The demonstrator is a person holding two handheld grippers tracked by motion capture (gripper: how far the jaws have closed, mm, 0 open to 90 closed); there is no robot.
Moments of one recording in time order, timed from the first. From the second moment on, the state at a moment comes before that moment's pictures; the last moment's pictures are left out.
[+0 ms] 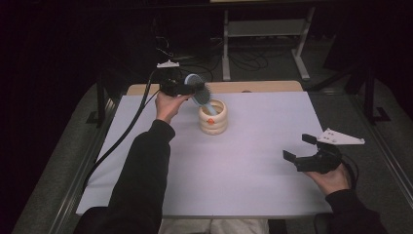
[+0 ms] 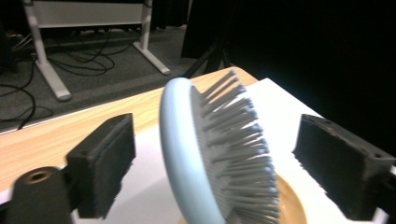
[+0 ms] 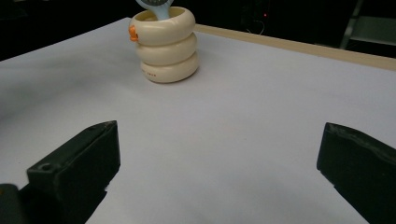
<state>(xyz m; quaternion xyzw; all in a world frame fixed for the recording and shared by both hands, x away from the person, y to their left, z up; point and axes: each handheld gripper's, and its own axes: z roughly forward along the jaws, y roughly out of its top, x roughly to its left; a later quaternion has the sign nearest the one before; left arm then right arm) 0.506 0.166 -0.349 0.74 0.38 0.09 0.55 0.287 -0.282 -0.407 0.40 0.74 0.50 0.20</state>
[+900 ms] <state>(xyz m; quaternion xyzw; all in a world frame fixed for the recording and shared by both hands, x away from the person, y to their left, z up) 0.476 0.198 -0.329 0.76 0.34 0.12 0.55 0.287 -0.279 -0.406 0.39 0.75 0.50 0.20</state>
